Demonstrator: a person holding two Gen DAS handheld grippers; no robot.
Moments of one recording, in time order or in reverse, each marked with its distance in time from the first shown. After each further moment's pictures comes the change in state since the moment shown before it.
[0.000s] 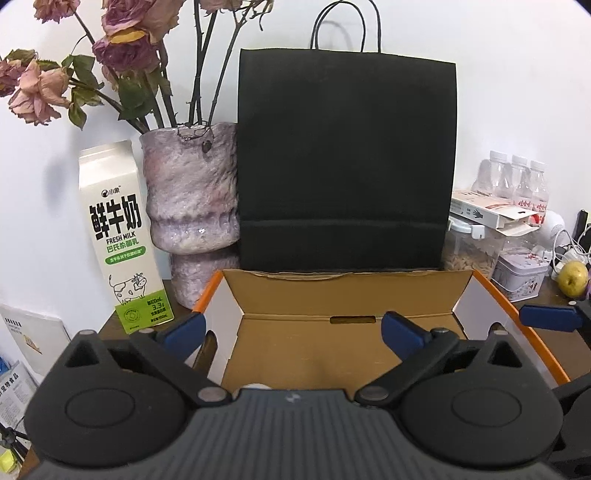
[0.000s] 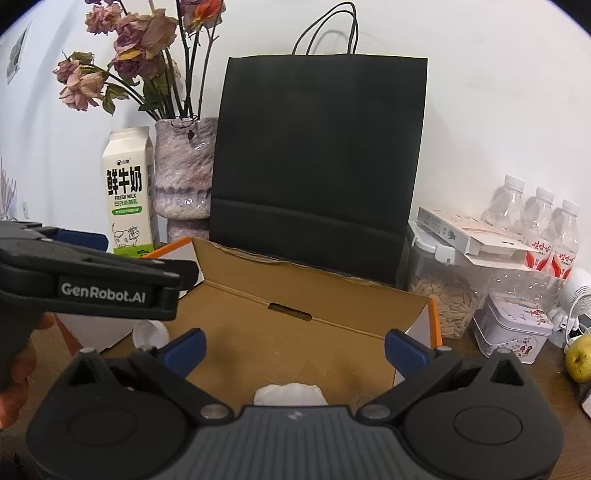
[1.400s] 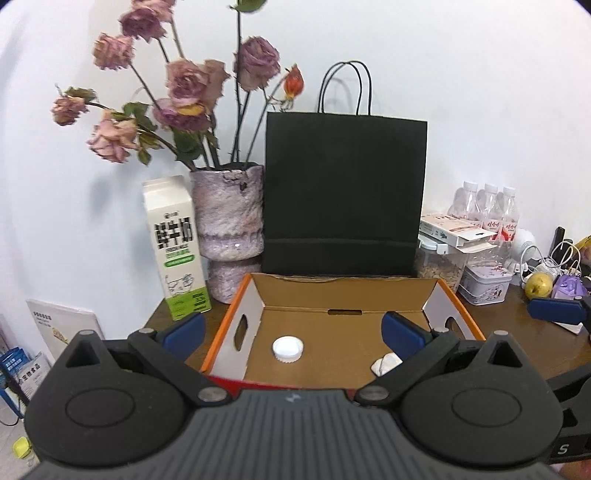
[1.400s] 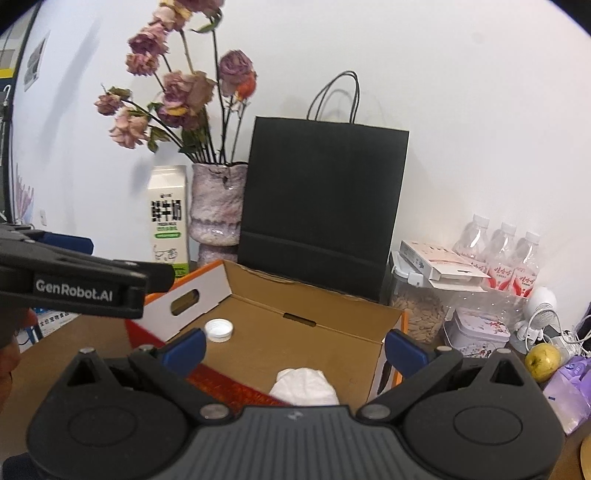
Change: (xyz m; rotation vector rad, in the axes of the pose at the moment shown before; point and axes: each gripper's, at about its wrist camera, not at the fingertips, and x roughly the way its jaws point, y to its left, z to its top) left arm -0.134 0.006 0.003 -0.029 -0.029 0.029; right arm -0.119 0.014 0.004 -0.029 -0.058 0.010
